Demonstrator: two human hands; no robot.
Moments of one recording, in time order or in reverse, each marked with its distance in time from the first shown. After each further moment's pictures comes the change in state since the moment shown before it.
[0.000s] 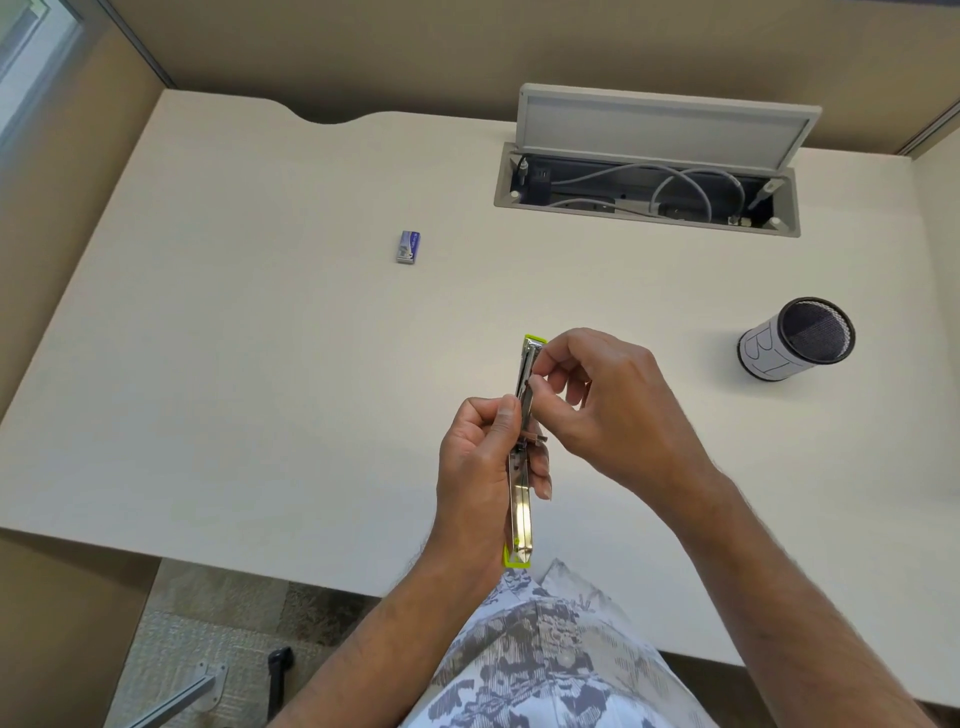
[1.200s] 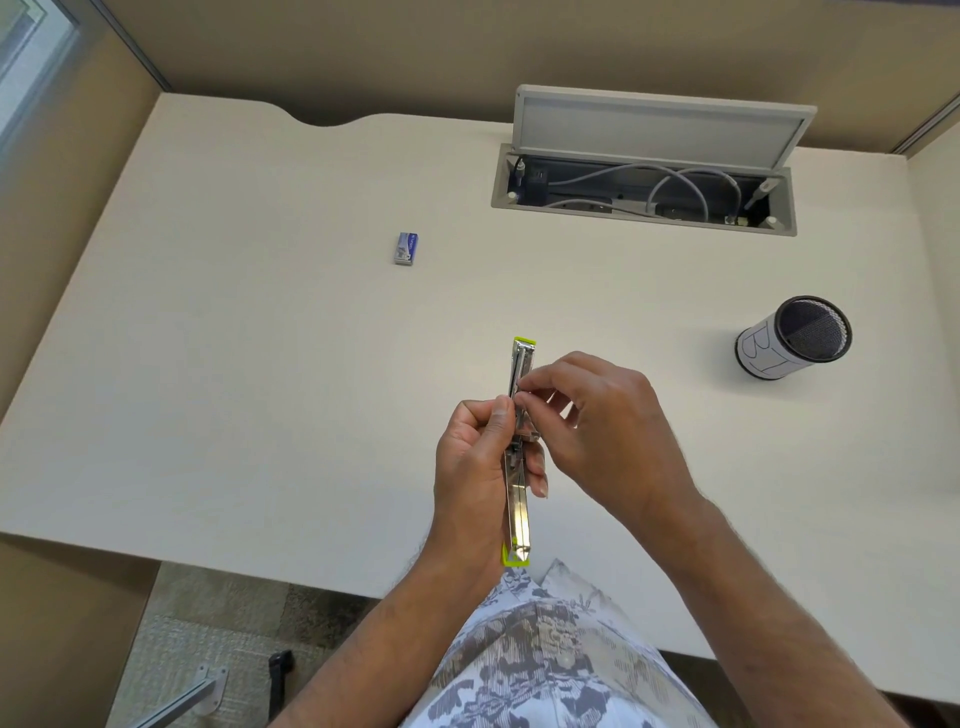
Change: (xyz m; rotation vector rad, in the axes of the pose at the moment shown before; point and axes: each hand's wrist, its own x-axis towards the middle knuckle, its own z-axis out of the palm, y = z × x) left_hand 0.001 -0.001 0.000 -0.044 0.011 -0.020; right_hand -0.016 -0.004 0.008 -0.059 0.049 -0.081
